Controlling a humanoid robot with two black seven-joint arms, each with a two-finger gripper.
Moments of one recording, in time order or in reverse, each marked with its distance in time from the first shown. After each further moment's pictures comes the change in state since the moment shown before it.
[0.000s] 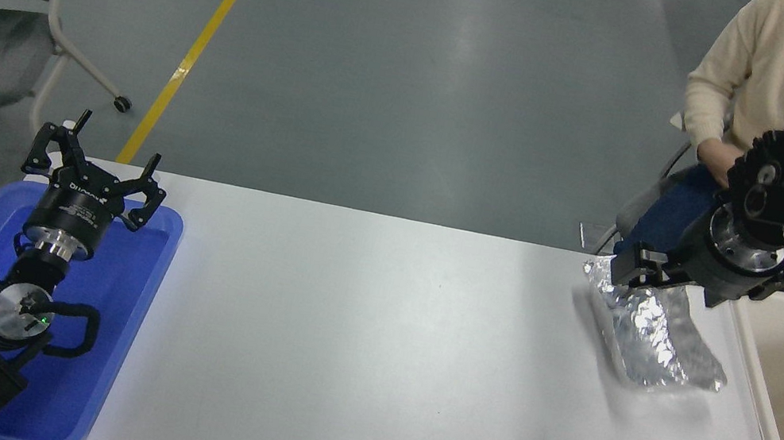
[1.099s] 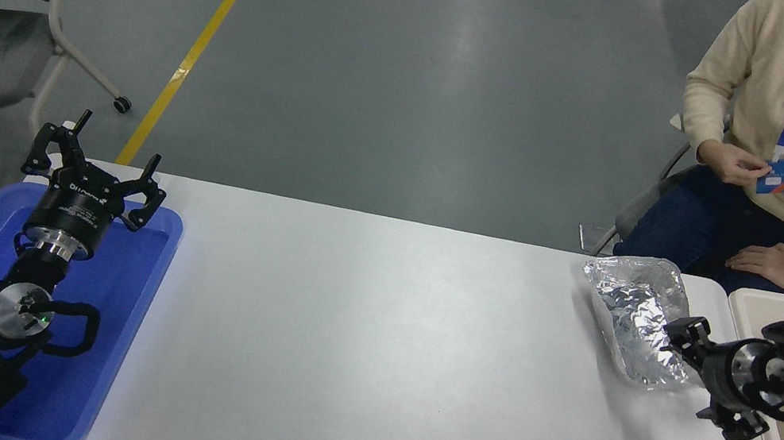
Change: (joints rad) left arm 0.000 0.000 -0.001 0.000 0.000 -0.003 0.000; right arm -0.537 -0.125 0.199 -0.305 0.710 -0.325 -0.003
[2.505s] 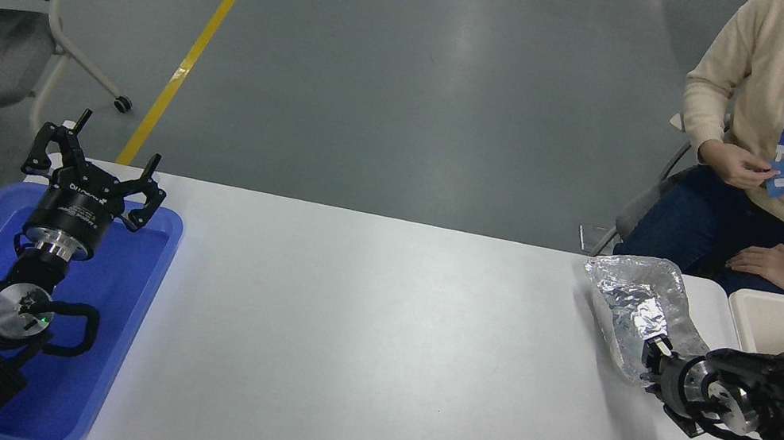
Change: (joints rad) left arm 0.000 0.000 0.000 0.000 0.000 0.000 0.000; right arm -0.146 0.065 0.191 -0.104 -0.102 -0.125 -0.001
